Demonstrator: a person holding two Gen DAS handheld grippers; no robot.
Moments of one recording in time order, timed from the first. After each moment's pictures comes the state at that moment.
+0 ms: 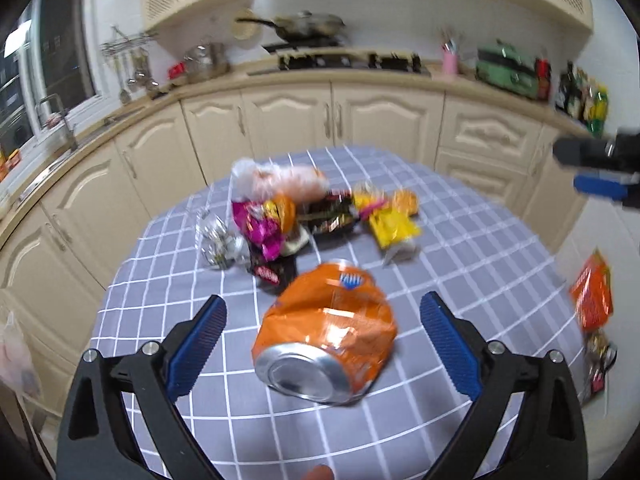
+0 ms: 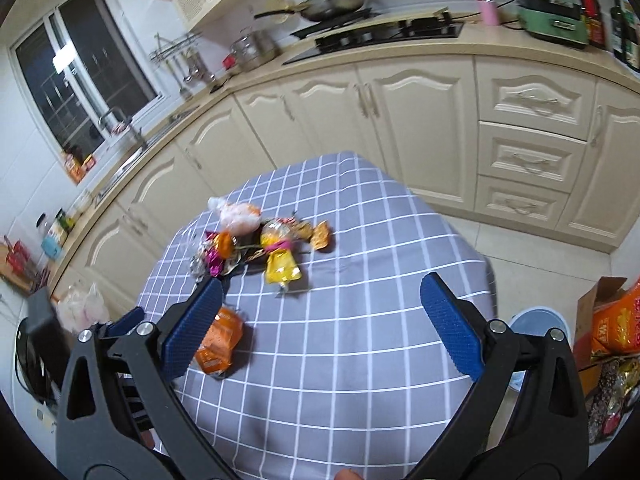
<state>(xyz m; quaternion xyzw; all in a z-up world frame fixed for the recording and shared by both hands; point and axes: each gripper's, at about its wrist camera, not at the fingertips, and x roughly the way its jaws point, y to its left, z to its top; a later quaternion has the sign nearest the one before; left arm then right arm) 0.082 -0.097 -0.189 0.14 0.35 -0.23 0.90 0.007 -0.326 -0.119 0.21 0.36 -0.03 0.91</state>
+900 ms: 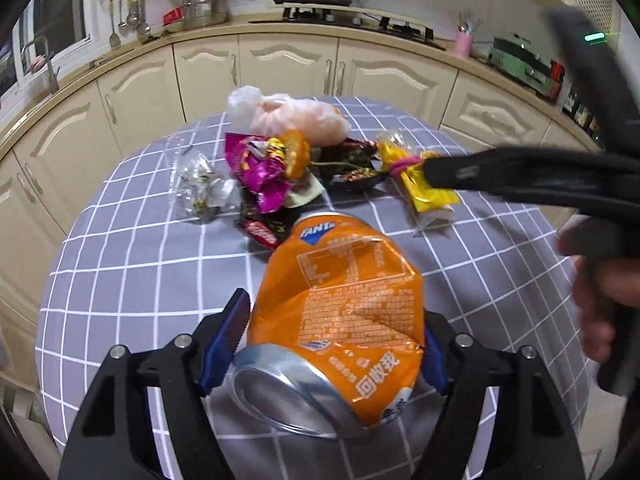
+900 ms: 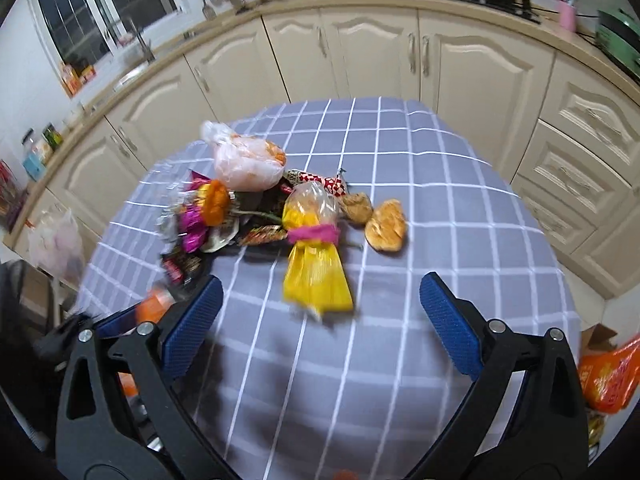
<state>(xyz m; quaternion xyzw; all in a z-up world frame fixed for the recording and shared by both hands) 0.122 -0.081 -0.237 0.07 0.43 -0.24 0.87 0.138 -0.270 -0.201 0.11 0.47 0.02 0.88</state>
